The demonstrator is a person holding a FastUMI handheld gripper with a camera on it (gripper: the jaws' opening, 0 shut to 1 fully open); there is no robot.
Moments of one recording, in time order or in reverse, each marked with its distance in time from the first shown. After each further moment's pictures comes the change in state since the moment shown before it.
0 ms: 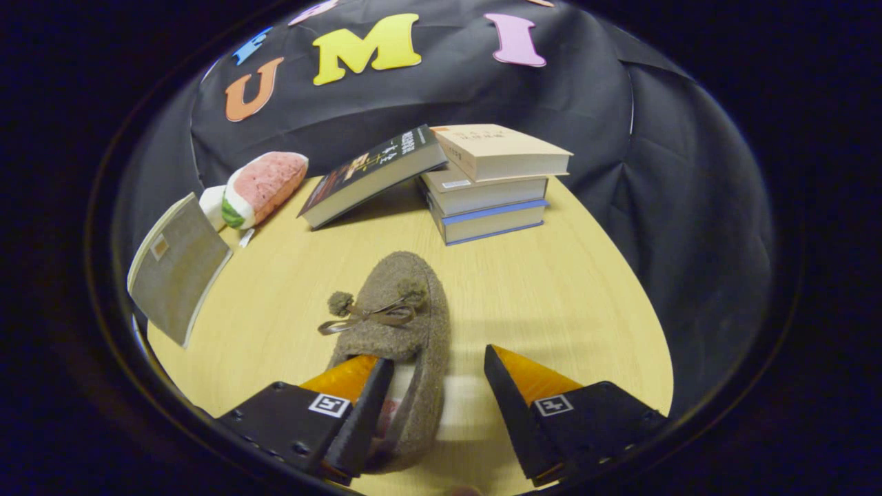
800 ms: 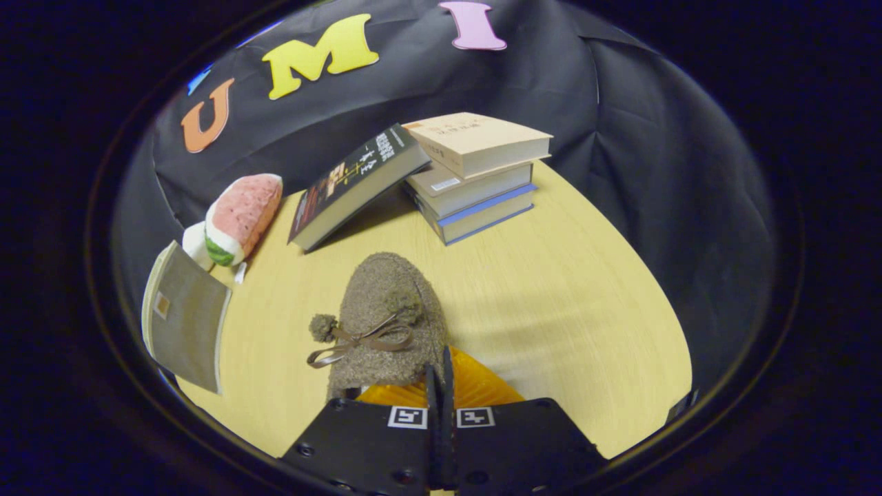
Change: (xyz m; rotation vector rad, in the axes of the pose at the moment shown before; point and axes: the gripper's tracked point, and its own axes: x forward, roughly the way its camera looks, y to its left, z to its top) arm -0.035 0.036 0.026 0.214 0.043 -0.059
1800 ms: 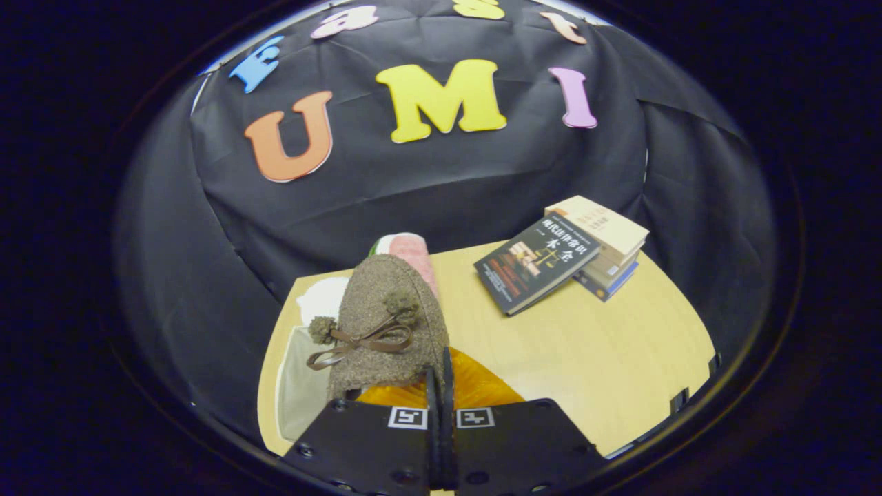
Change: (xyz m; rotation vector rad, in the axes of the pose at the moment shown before) arm -0.132 0.384 0.044 -0.041 -0.159 0.076
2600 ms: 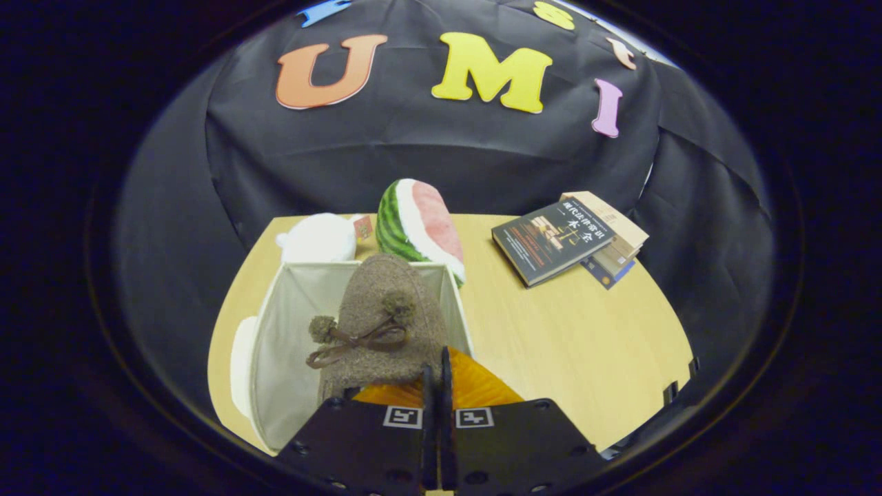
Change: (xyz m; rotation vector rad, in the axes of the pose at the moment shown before) arm 0.055 0.057 -0.083 -0.183 0.077 -0.215
